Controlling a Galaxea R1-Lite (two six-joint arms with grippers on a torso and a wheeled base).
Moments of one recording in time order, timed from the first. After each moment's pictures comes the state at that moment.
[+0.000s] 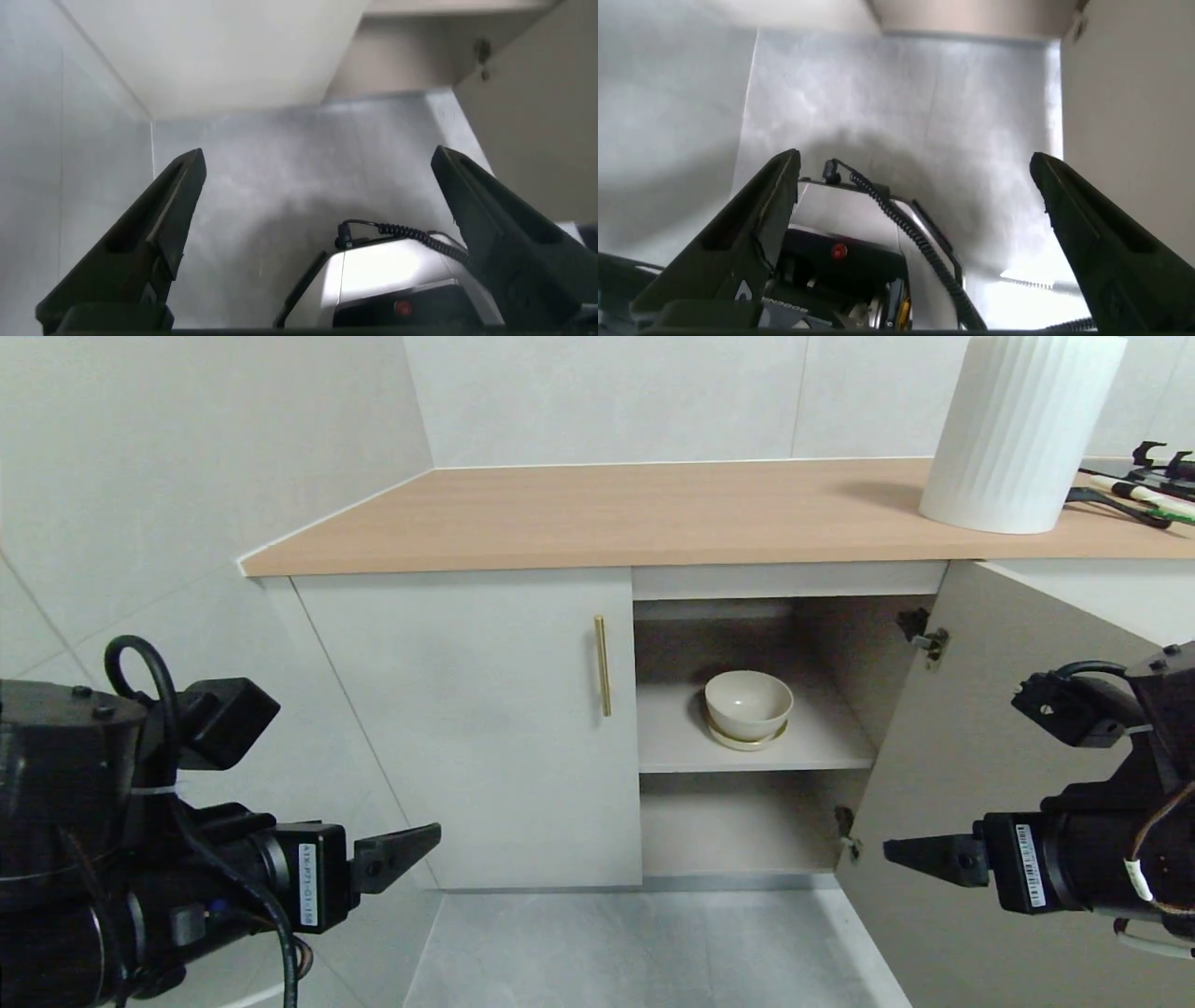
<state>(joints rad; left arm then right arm) -0.54 1.25 -0.67 0.01 0.23 -0.34 0.59 1.33 -0.85 0.24 -0.15 0.40</state>
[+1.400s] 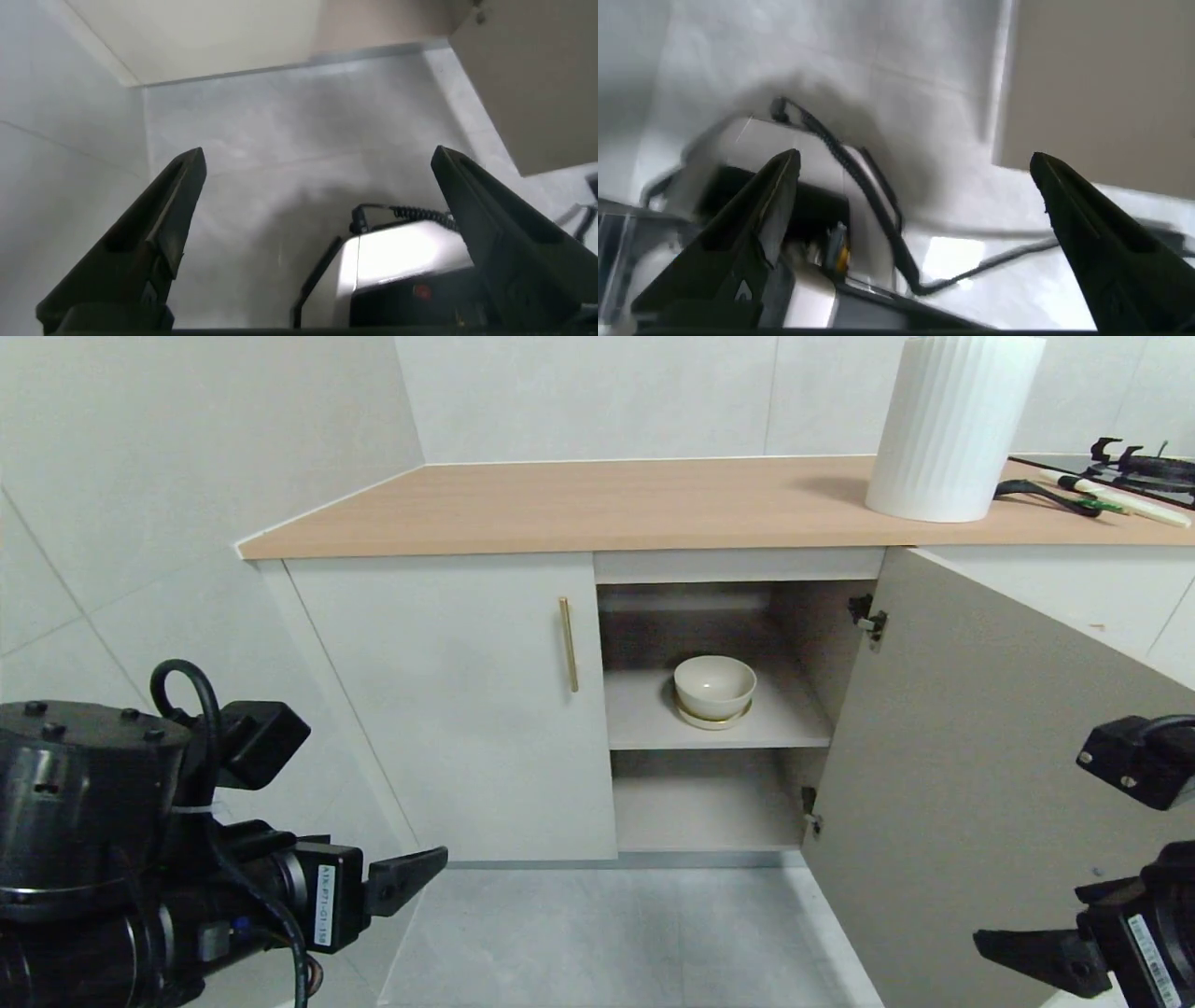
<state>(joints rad) -0.54 1.27 -0.65 0.00 0.23 -0.29 0.60 1.20 -0.86 0.55 -0.18 0.22</state>
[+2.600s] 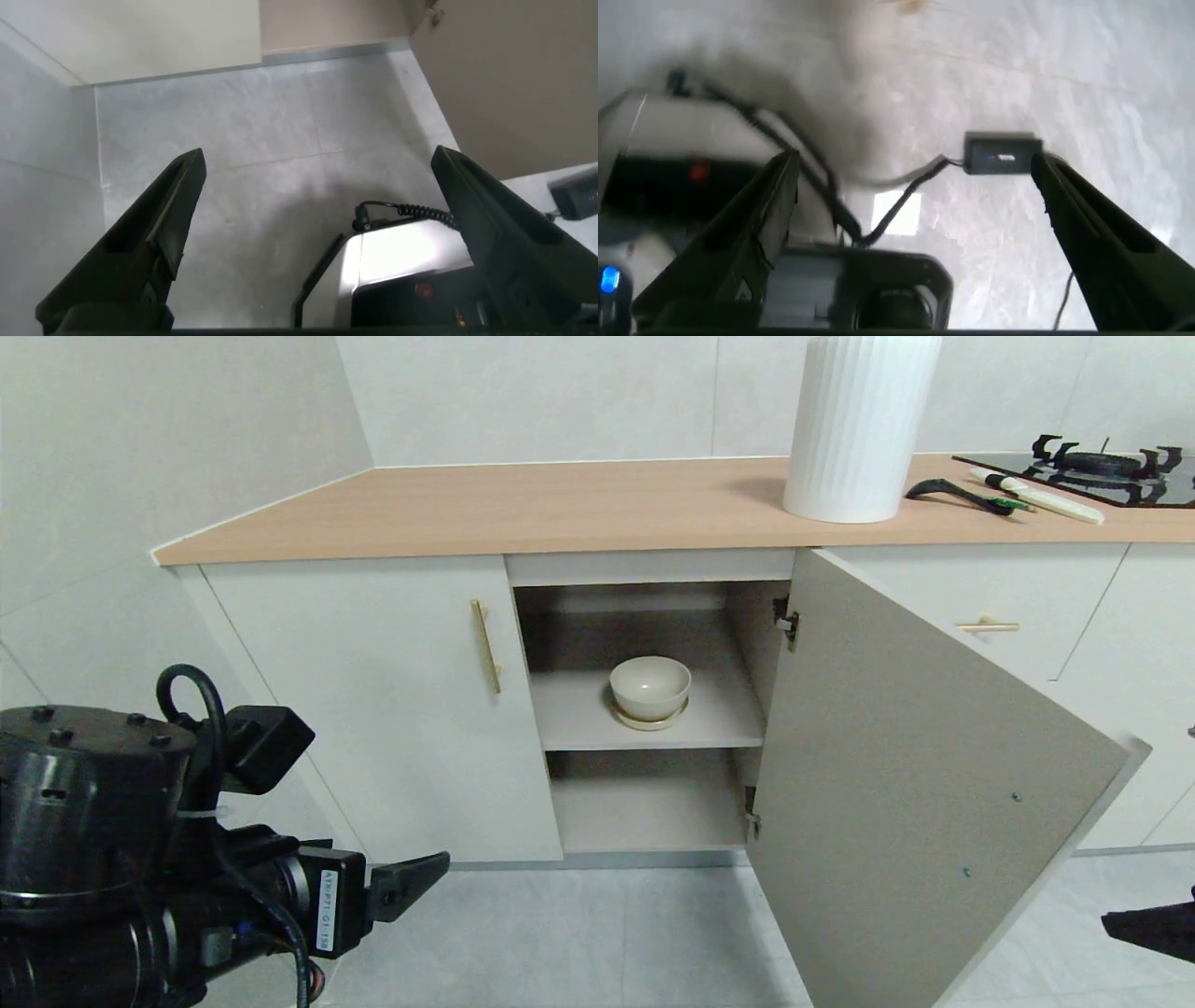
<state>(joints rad) -0.54 1.28 -0.64 0.00 0.23 -0.29 0.38 1.18 -1.00 0.80 -0.32 0.19</state>
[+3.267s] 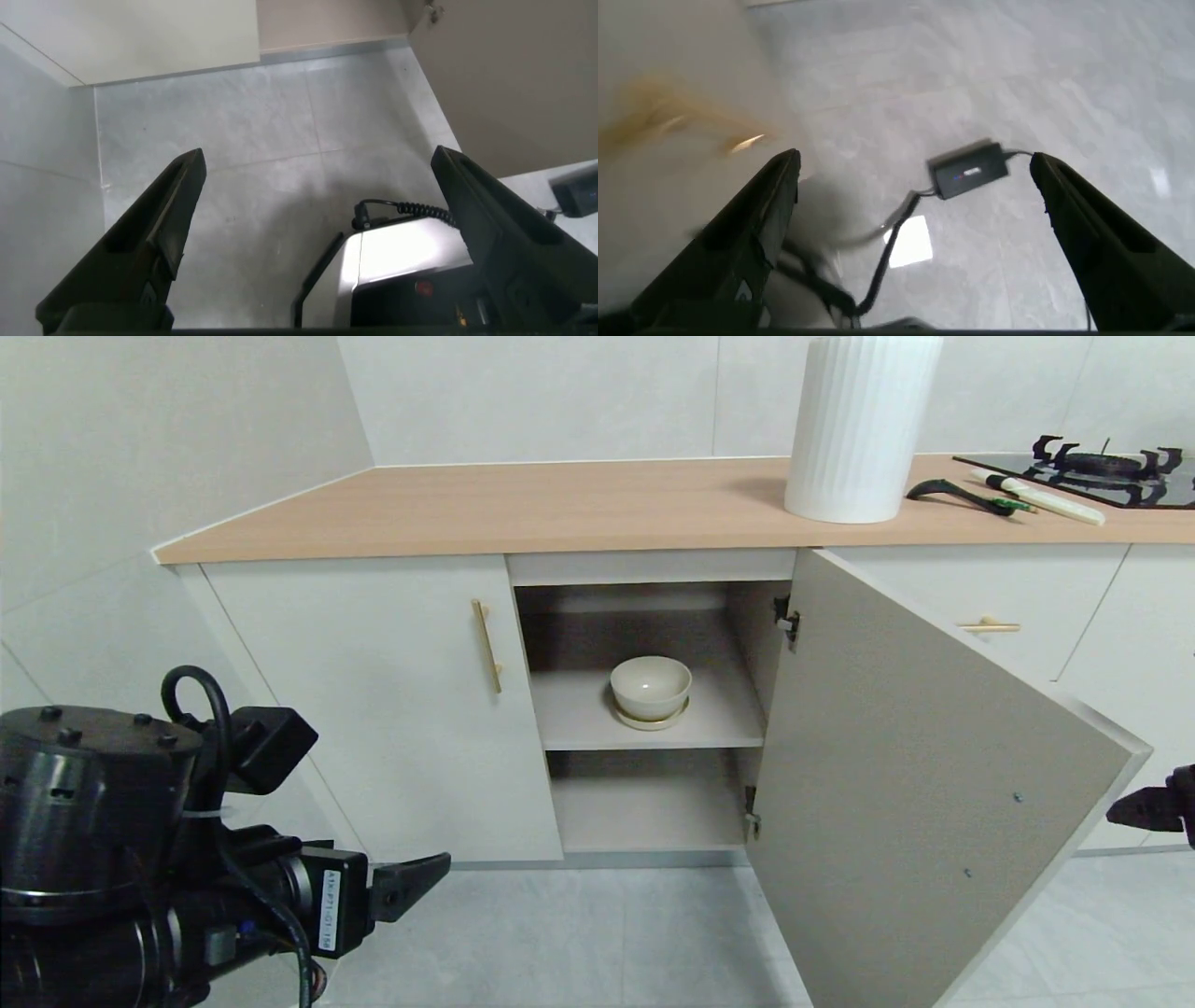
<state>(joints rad) -0.54 1.28 -0.64 0.00 0.23 -0.29 0.12 1.29 -0.99 0.55 -0.39 0.16</state>
